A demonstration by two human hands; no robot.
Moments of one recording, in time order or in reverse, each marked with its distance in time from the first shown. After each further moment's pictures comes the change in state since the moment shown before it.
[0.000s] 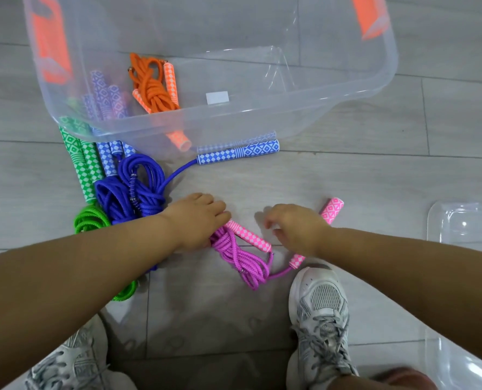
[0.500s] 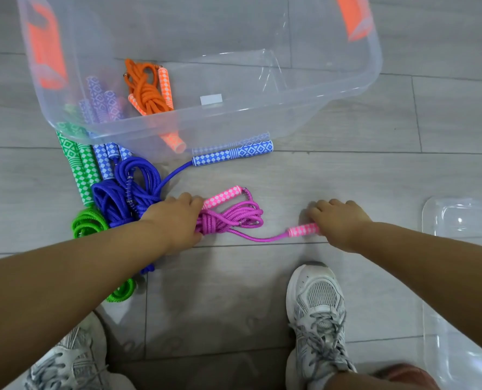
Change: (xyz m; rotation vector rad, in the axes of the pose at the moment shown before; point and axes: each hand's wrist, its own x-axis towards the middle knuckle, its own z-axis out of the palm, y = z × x) left_hand -0.015 -0.002 0.007 -0.322 -0.005 -0.412; right_hand -0.040 0.059 -0.006 -0.398 -0.092 0.198
